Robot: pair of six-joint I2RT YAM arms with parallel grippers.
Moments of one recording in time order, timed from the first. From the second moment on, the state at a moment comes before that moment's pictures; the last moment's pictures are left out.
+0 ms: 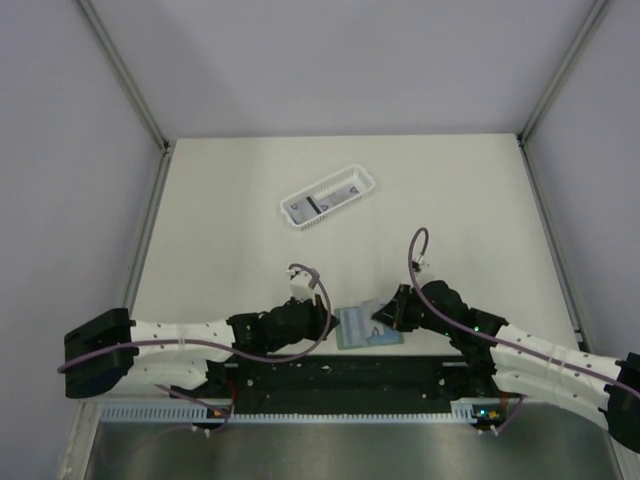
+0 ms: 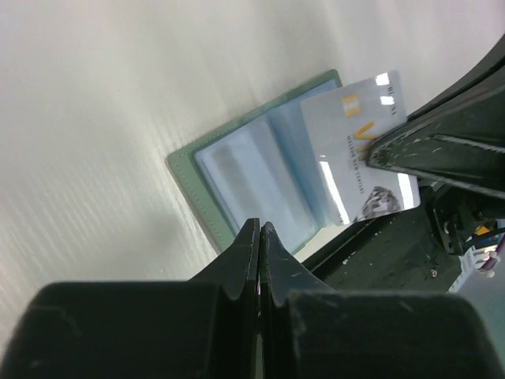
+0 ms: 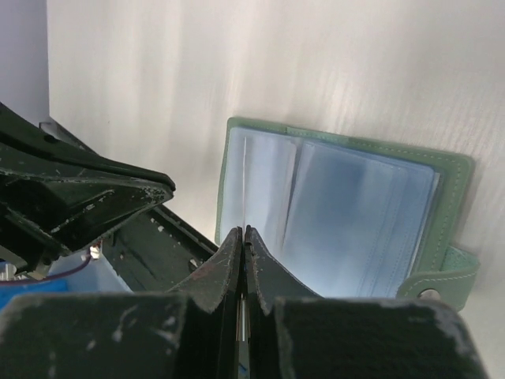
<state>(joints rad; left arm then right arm) -1.23 1.07 0.34 0.22 -0.31 -0.88 0.91 0.76 0.23 -0.02 -0.03 0.95</state>
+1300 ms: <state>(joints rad) -1.23 1.31 0.30 0.36 -0.27 -1.00 0.81 0.89 0.20 0.02 -0.14 0.95</state>
